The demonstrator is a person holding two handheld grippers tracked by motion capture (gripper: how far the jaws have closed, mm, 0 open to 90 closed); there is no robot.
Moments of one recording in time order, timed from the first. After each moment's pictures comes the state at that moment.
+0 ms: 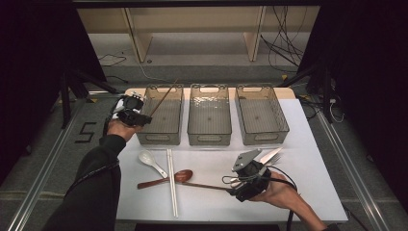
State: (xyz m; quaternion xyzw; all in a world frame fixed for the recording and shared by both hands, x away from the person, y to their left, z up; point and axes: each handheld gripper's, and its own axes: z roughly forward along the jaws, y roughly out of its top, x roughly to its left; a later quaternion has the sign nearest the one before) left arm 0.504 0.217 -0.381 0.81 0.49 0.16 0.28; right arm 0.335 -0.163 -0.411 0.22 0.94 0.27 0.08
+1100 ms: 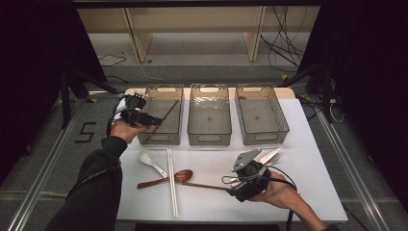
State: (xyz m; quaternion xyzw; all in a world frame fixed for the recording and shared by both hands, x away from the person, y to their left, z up) left arm 0.486 0.204 -0.369 0.79 0.49 0.13 0.33; right arm 0.333 -0.161 -0.410 0.23 0.93 0.27 0.07
